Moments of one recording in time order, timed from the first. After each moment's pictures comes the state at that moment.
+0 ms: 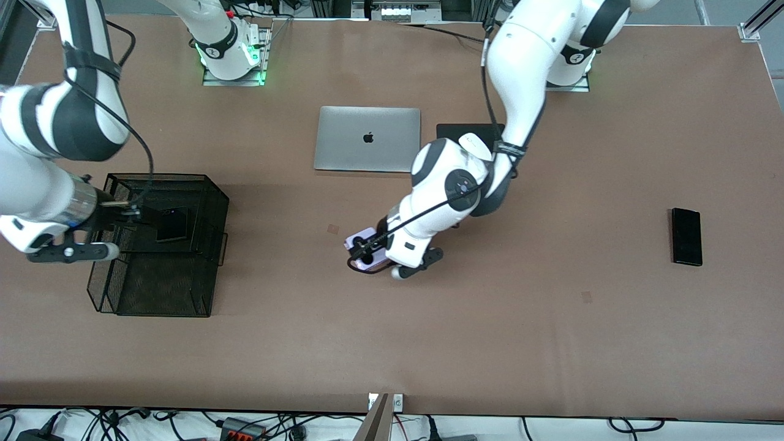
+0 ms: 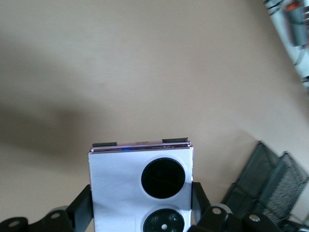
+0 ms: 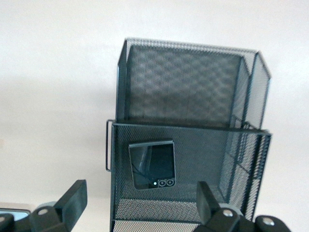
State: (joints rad) left arm -0.71 0.95 0.05 -1.10 -0.63 2.46 -0.86; right arm 0.19 0.34 -0.18 -1.49 0.01 1.78 -0.05
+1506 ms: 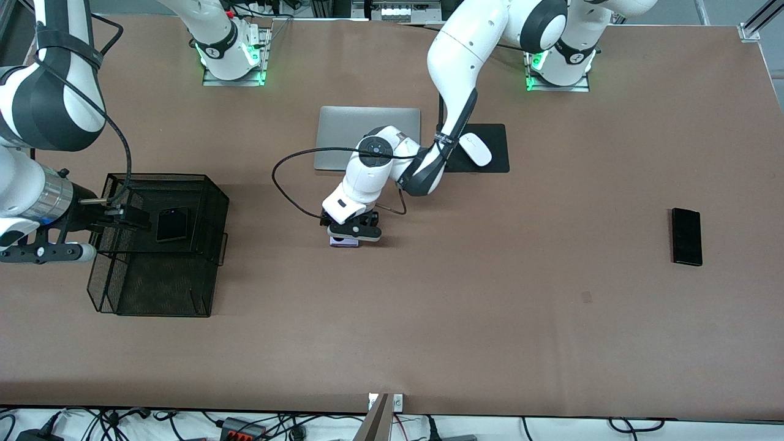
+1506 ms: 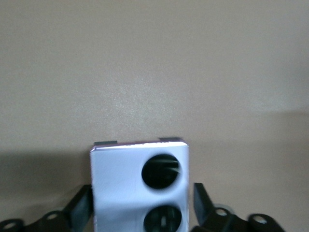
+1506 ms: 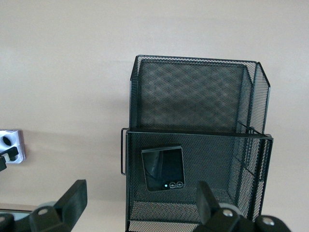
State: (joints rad) left arm -1.01 1.16 0.27 -1.03 -0.47 2.51 -0.65; right arm 0.18 0.35 -0.18 -1.44 0.07 1.75 -0.04
